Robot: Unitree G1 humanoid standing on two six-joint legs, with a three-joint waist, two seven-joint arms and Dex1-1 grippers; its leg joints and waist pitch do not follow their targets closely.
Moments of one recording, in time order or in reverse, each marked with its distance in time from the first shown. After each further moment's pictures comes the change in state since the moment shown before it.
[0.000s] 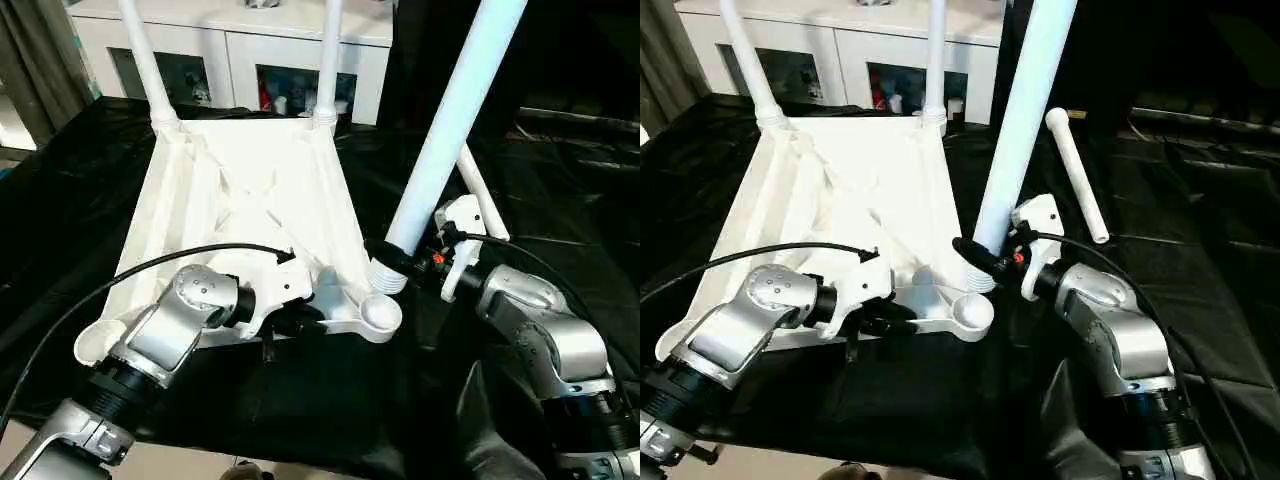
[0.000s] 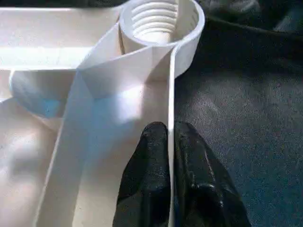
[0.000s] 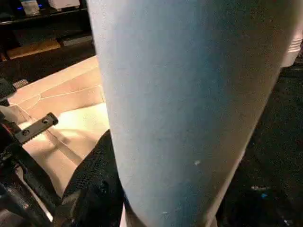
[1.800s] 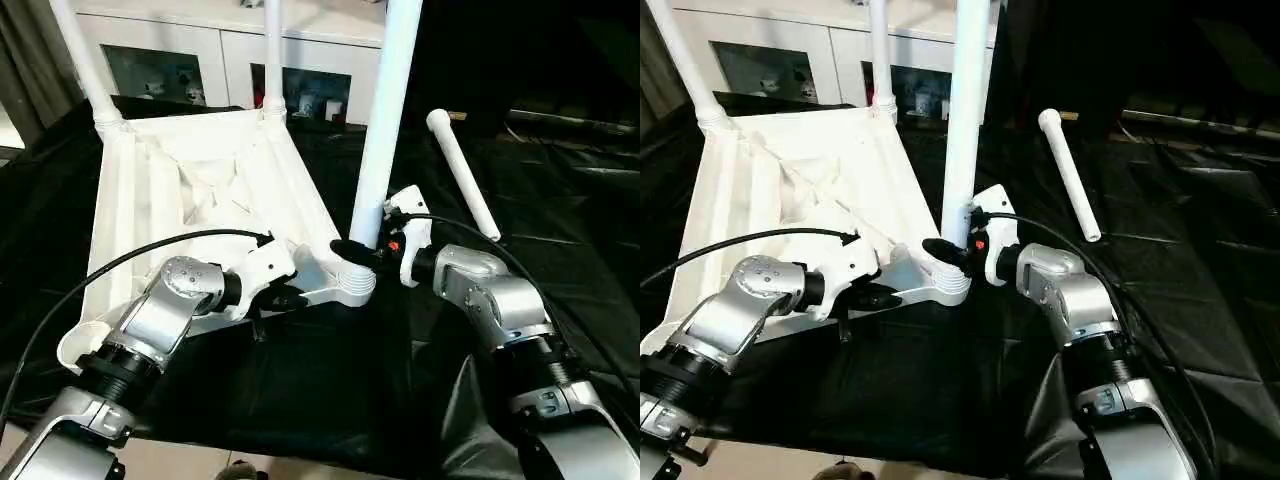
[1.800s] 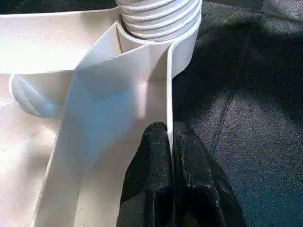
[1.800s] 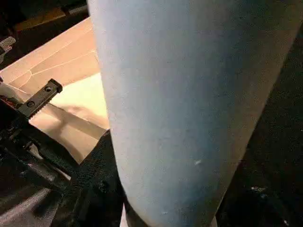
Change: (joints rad) left arm -0.051 -0.026 0.085 0.167 0.026 -0.067 0.081; right arm -0.252 0.105 0.083 0.383 -0.077 0.024 0.027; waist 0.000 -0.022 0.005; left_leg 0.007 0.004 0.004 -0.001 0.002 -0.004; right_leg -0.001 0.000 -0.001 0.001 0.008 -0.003
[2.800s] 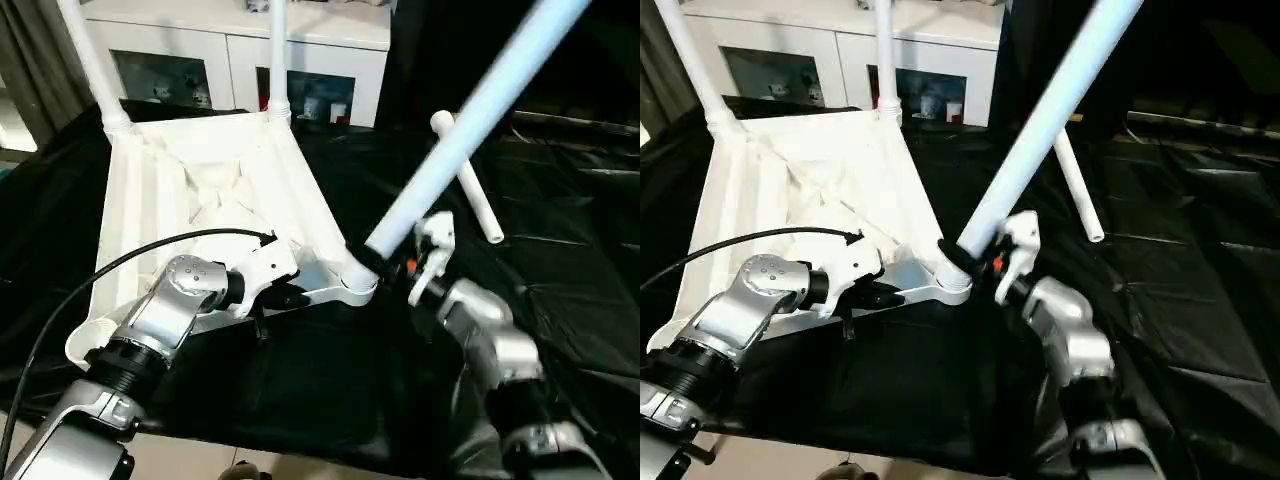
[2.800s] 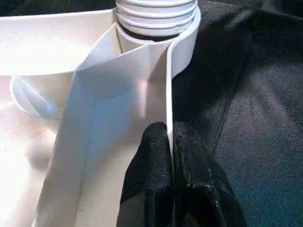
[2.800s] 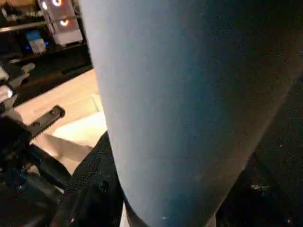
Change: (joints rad) left arm -0.029 -0.021 0.005 0.092 0.015 -0.073 -0.009; right arm 0.173 0.091 -0.104 0.093 0.008 -0.438 0.032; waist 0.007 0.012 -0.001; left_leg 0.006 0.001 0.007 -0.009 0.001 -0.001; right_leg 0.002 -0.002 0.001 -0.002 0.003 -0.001
